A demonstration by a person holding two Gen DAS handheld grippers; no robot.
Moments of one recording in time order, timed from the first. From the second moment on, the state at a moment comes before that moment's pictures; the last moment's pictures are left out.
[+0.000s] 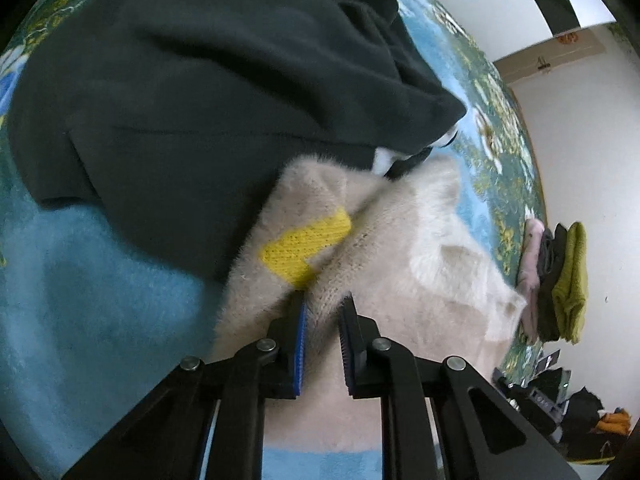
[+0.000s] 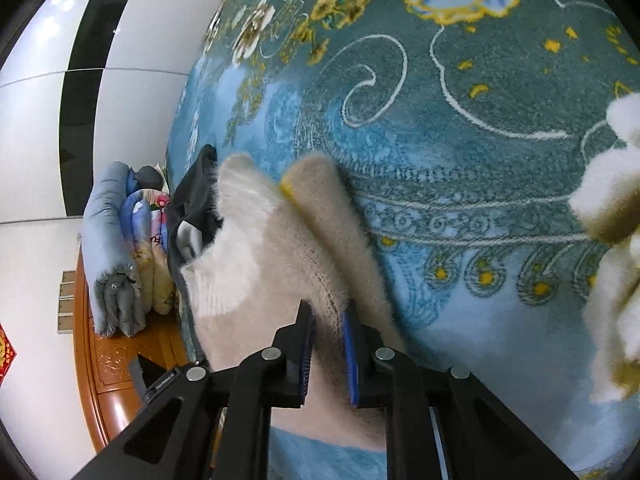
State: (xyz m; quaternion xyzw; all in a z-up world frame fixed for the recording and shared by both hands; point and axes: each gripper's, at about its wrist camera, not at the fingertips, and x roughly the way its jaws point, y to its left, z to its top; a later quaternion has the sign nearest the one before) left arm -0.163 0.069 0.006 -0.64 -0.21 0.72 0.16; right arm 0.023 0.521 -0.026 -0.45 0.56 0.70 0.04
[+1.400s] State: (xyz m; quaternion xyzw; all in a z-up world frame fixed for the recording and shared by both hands) left arm -0.151 0.090 0.036 -0.60 -0.19 0.75 0.22; right arm 0.041 0.509 -0.020 -0.41 0.63 0.66 -0.01
